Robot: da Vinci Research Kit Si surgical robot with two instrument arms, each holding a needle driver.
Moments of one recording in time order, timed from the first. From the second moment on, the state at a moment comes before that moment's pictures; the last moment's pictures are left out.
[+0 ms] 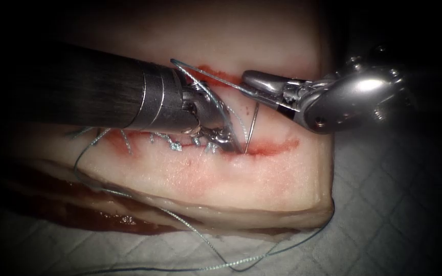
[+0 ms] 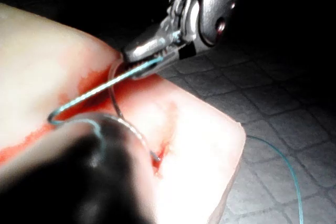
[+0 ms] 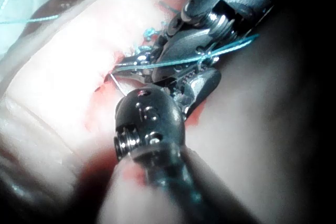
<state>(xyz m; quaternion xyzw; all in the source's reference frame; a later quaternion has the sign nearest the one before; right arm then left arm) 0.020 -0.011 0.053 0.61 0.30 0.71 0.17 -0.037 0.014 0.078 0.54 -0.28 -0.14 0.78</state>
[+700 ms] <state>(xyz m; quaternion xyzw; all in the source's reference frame) 0.020 -0.011 0.053 0.62 0.25 0.72 0.15 -0.037 0.014 0.078 0.54 -0.28 -0.14 0.78</state>
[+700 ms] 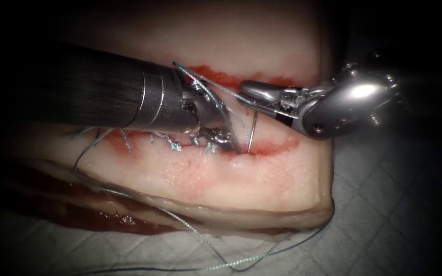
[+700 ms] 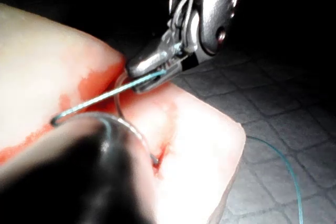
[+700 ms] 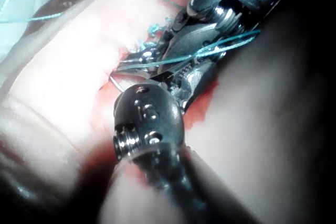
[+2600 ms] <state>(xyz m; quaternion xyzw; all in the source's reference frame) 0.021 -0.011 0.053 0.62 0.30 0.71 0.15 -0.037 0.014 0.078 0.55 -0.27 -0.14 0.78</state>
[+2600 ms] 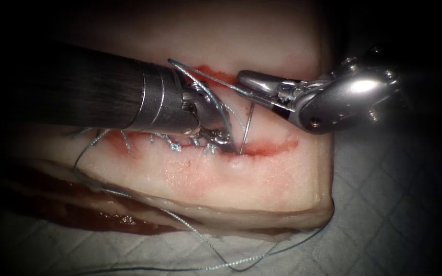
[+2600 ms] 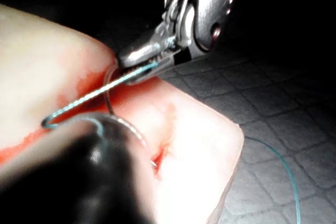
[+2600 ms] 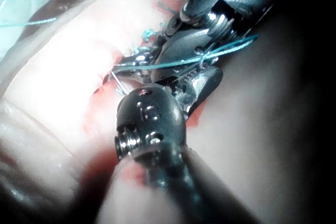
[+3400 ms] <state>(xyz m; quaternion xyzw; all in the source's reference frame) 0.021 -0.011 0.053 0.65 0.28 0.70 0.09 -0.036 0.014 0.078 0.55 -0.27 -0.15 0.78</state>
